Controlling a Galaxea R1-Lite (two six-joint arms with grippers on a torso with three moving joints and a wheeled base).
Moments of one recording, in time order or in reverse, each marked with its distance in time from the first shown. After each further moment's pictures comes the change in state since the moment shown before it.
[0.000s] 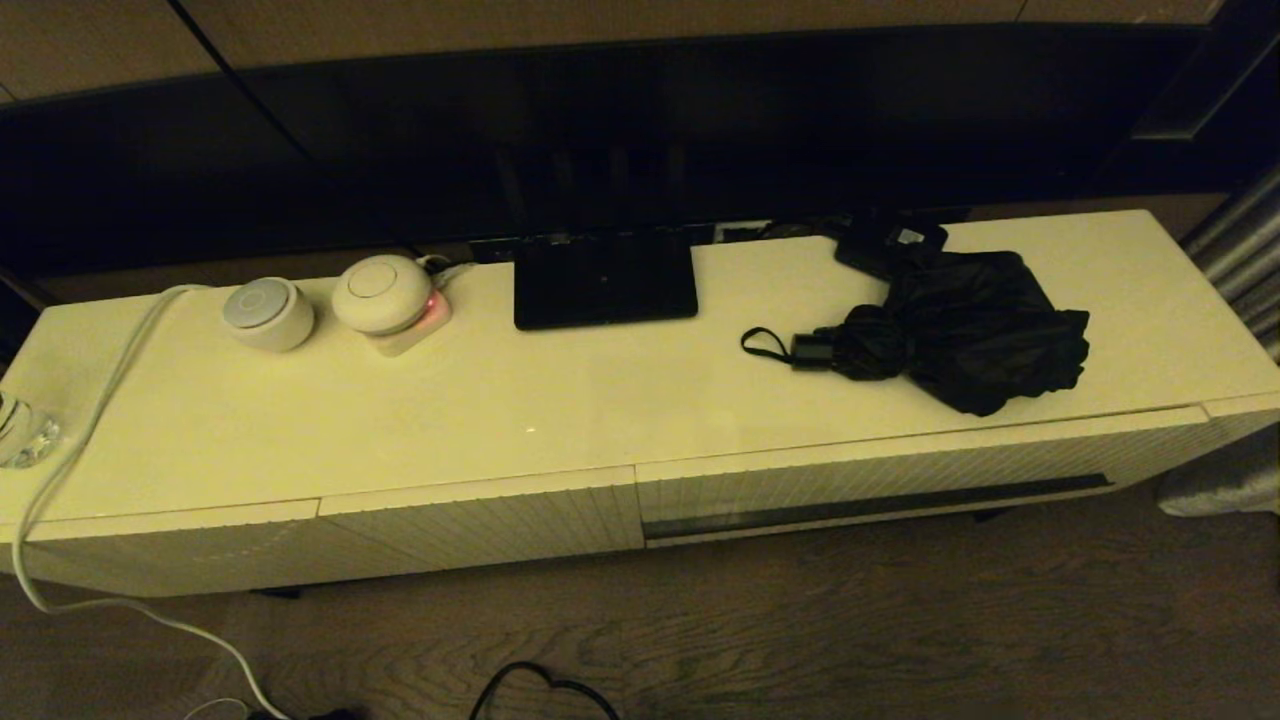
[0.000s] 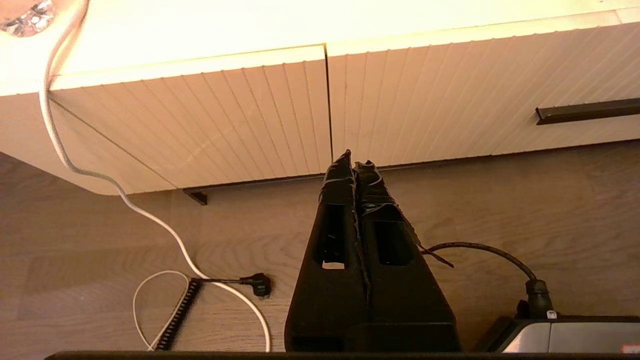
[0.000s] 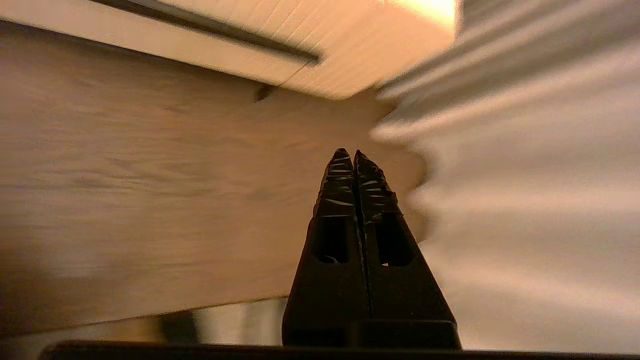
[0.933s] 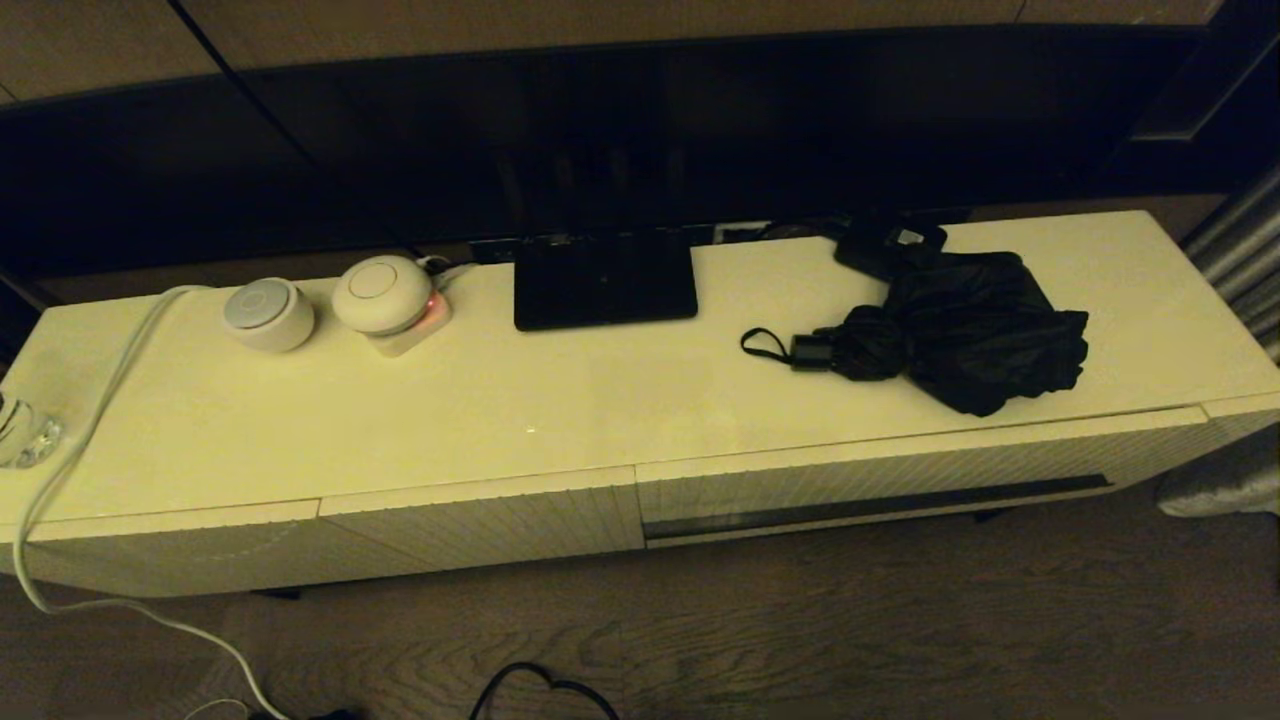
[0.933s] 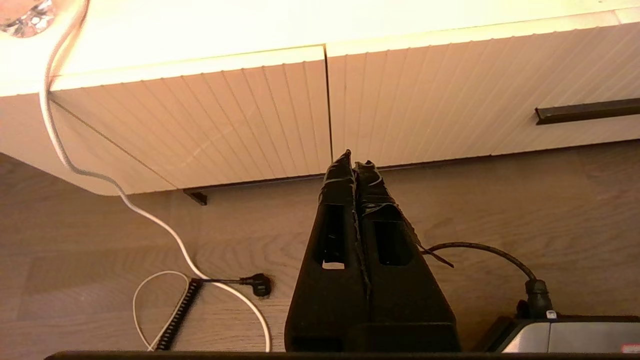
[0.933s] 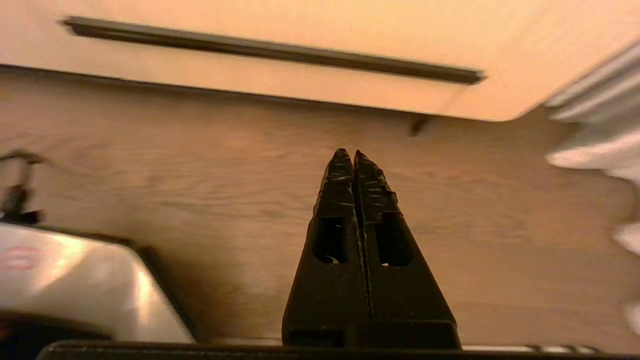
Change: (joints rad) left arm 0.000 0.000 0.000 0.000 0.000 0.000; right arm 0.004 -0.252 0.107 0.104 0.360 0.300
